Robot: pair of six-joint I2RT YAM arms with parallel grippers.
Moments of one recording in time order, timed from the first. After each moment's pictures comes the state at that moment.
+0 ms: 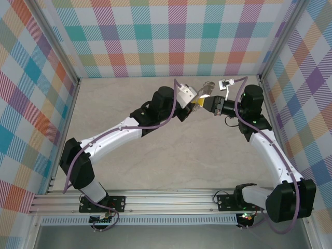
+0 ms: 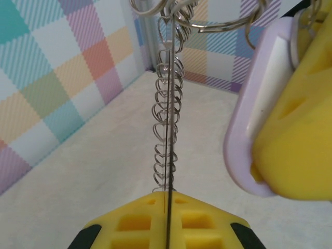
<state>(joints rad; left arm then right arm) -0.83 1.63 1.42 -0.09 0.02 0.21 0.16 1.17 0.98 0.03 -1.03 0.64</state>
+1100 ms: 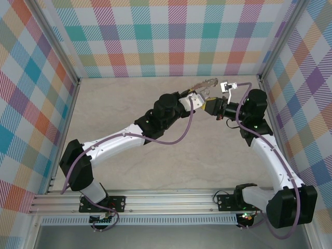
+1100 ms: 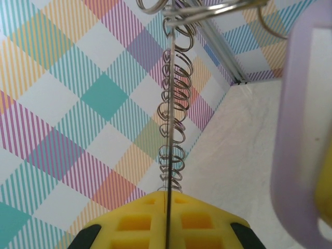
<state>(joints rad) -0.91 1.61 1.35 0.20 -0.28 0.68 0.16 1.10 0.92 0.15 -1.08 0.59</state>
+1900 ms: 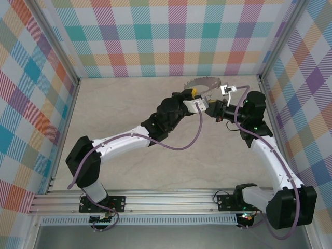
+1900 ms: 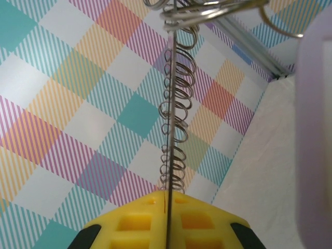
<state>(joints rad) -0.92 1.69 1.30 0.43 -0.36 0.94 0.15 1.10 0.88 0.09 -1.03 0.52</state>
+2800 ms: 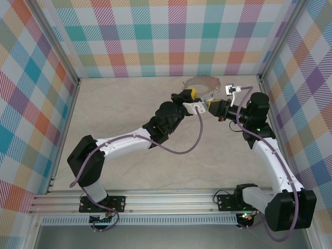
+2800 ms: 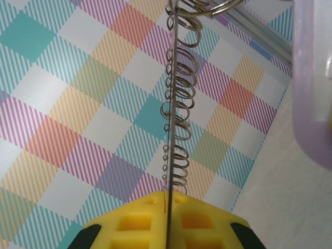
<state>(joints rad) -0.92 1.70 1.25 0.58 -0.37 1.02 0.09 1.08 0.88 0.06 -0.99 0.50</state>
